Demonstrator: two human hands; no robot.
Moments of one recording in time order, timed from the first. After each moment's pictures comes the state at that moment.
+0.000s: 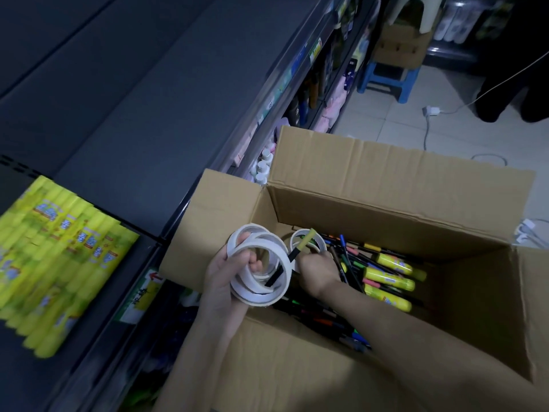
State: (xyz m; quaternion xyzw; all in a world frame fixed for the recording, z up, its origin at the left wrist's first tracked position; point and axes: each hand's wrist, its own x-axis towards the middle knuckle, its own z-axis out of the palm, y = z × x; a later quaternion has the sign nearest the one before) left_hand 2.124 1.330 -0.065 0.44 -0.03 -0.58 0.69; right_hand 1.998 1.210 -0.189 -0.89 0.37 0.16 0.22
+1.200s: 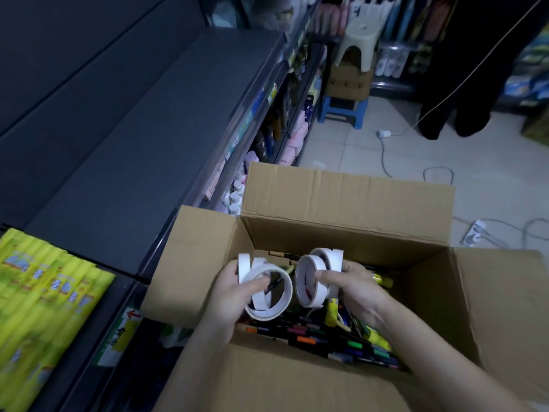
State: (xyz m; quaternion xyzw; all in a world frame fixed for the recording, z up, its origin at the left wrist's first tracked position) left_hand 2.098 1.297 -0.050 0.69 -0.23 -0.53 0.44; right_hand 1.895 1.202 -0.089 -0.39 0.51 -0.18 0.74
